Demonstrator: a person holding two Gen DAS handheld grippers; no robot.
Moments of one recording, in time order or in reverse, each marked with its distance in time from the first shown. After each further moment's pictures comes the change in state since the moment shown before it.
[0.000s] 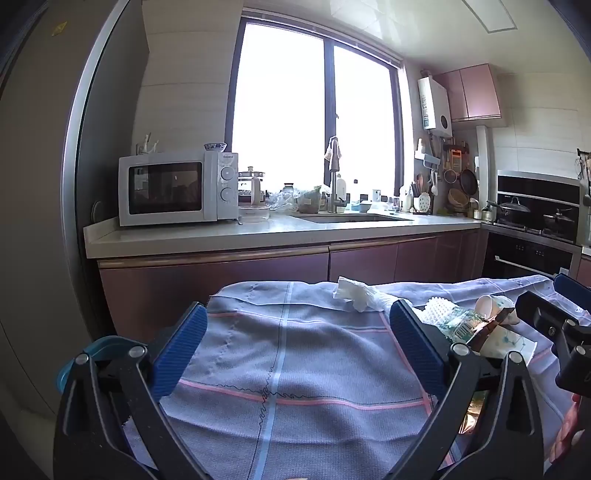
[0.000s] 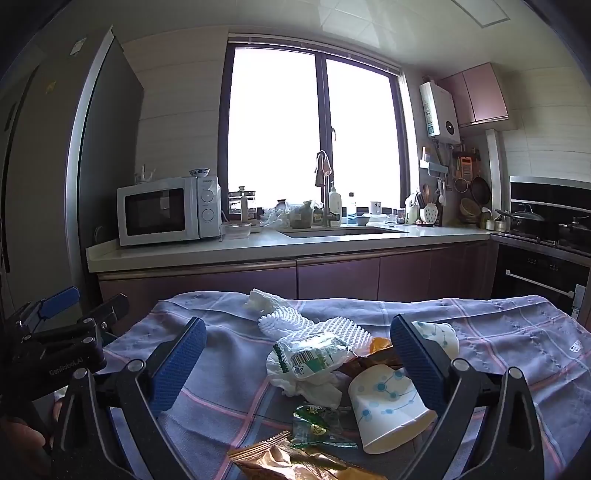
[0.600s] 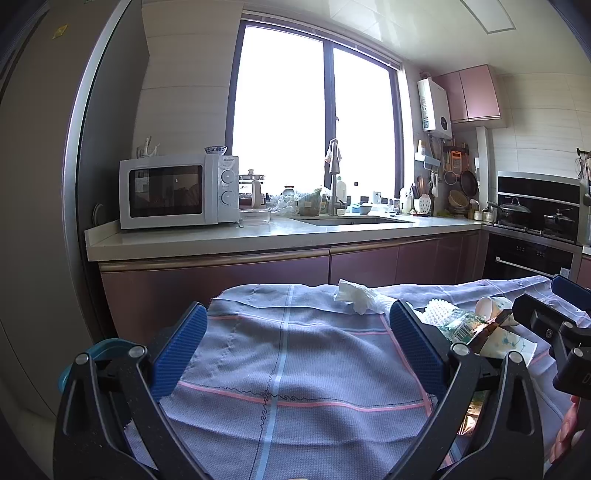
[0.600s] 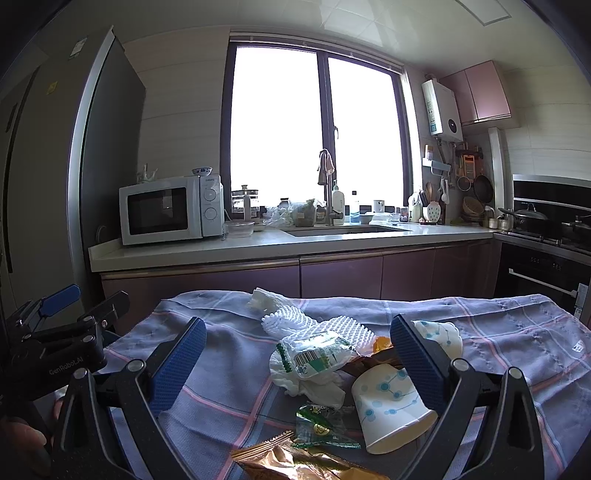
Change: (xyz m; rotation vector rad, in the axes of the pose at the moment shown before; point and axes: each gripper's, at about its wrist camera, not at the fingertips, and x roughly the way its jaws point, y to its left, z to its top) left arm -0.004 0.002 0.004 0.001 -0.010 0.003; right arm 0.002 0.002 -0.004 0.005 0.001 0.016
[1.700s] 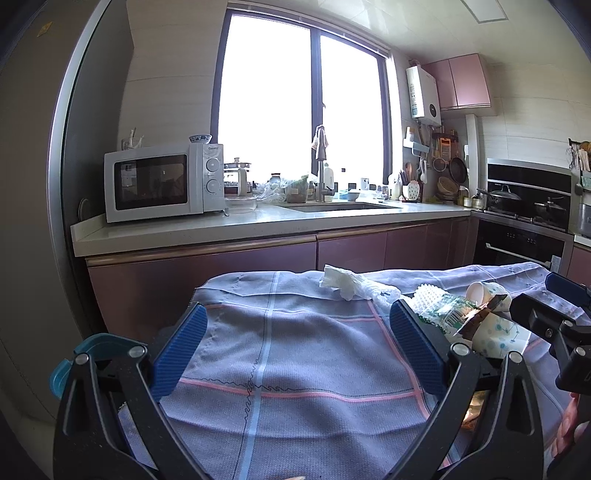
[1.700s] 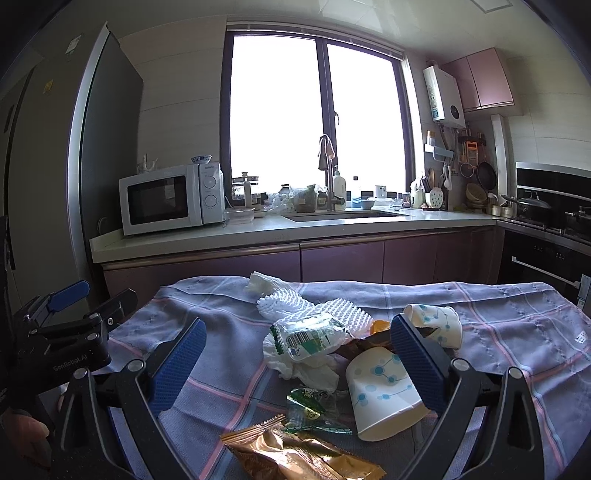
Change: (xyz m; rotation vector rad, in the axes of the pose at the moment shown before) left arm 0.018 -0.012 -0.011 0.002 0.037 -0.060; right arm -0.004 -0.016 -0.004 0.015 0.070 0.015
